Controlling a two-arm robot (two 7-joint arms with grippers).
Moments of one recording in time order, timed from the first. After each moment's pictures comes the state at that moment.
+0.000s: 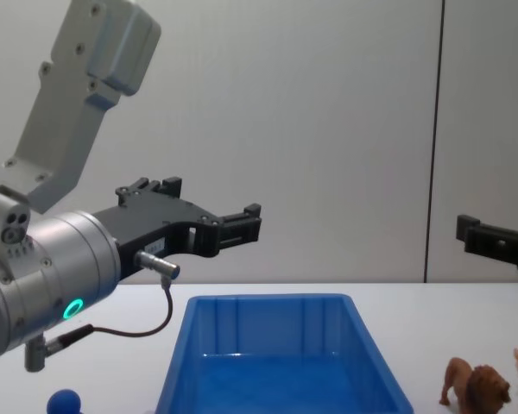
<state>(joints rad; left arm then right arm) -0.24 0.38 0.45 -1.63 -0.20 0.01 -0.01 -0.01 0.34 -0.23 -1.77 0.29 0.03 0.07</state>
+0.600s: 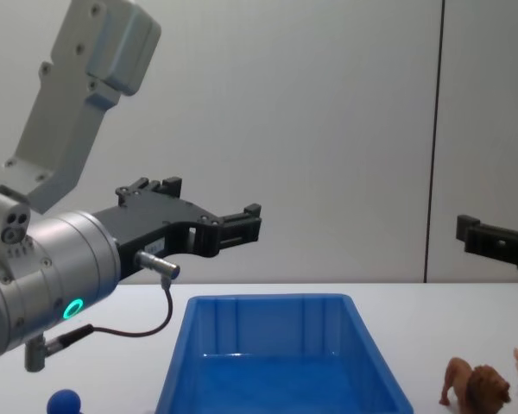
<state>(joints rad) -0.24 0.38 0.45 -1.63 -0.20 0.01 -0.01 -0.01 0.34 -0.23 -1.77 0.29 0.03 0.07</state>
